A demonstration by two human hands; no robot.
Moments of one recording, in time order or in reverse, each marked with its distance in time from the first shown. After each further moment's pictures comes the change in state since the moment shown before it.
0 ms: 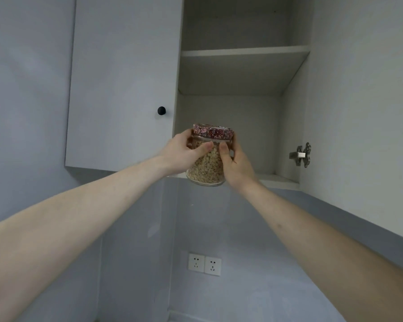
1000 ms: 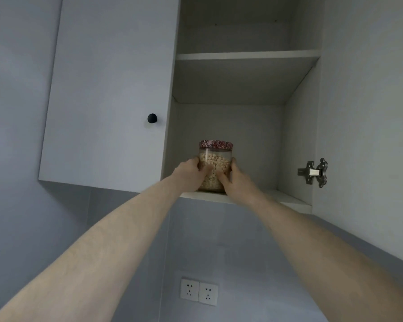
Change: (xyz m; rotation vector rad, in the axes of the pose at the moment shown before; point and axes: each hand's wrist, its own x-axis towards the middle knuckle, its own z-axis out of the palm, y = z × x) left_hand 0.081 -0.078 0.071 0.300 -0.060 -0.212; right_hand 0.064 0.076 -0.001 -0.459 -0.246 0.165
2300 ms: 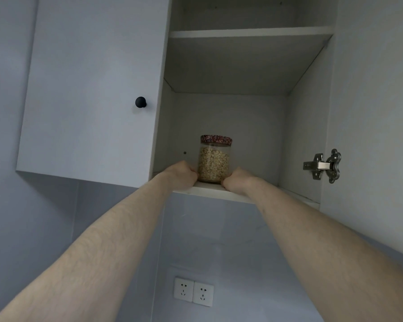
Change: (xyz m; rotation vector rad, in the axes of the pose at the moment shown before) left_hand 0.022 -0.029 0.023 -0.007 -0.171 -0.128; right_hand 0.036 0.020 0.002 -0.216 -0.196 0.341
